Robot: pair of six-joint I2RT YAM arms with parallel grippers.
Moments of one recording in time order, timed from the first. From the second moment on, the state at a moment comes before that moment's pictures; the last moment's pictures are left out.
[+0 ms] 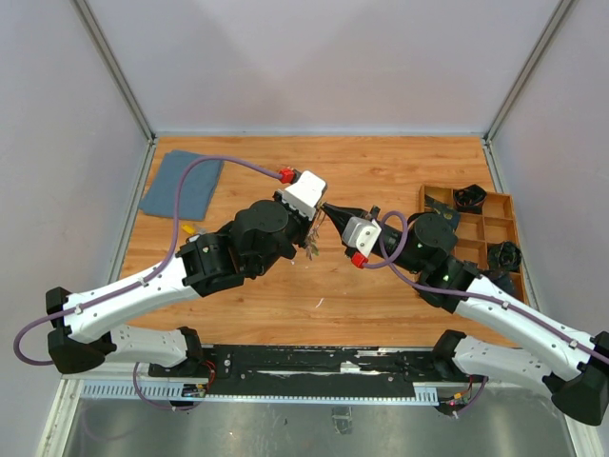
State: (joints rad) left arm -1.16 1.17 1.26 -0.32 -0.60 0.00; right arm 0.89 0.93 0.81 0.28 -0.23 -0.75
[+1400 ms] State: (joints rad) left arm -1.16 1.17 1.28 -0.34 -0.60 -0.01; right arm 0.91 0.95 0.81 0.31 -0.12 -0.76
